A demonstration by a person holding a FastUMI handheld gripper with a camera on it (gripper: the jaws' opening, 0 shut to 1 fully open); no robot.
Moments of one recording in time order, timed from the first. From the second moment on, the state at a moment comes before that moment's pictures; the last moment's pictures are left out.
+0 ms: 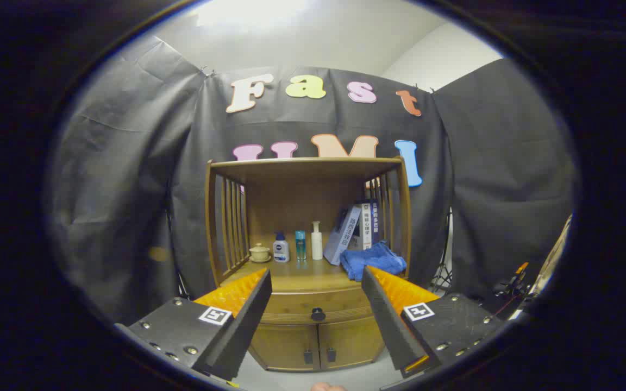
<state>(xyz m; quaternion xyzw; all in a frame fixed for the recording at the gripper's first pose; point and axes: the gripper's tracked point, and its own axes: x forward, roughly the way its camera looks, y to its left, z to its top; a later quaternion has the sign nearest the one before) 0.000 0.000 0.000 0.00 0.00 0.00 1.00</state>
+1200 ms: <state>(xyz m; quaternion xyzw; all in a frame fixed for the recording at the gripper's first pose) 0.056 -0.027 -0.038 0.01 0.00 -0.01 1.00</state>
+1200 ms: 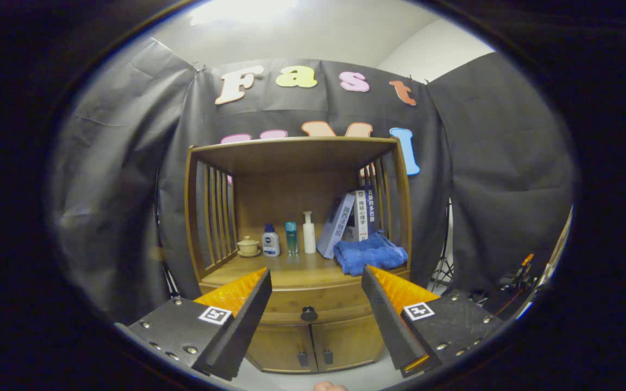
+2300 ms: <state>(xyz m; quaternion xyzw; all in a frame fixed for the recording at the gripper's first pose) 0.221 -0.010 -0.266 0.02 0.12 0.06 0.99</state>
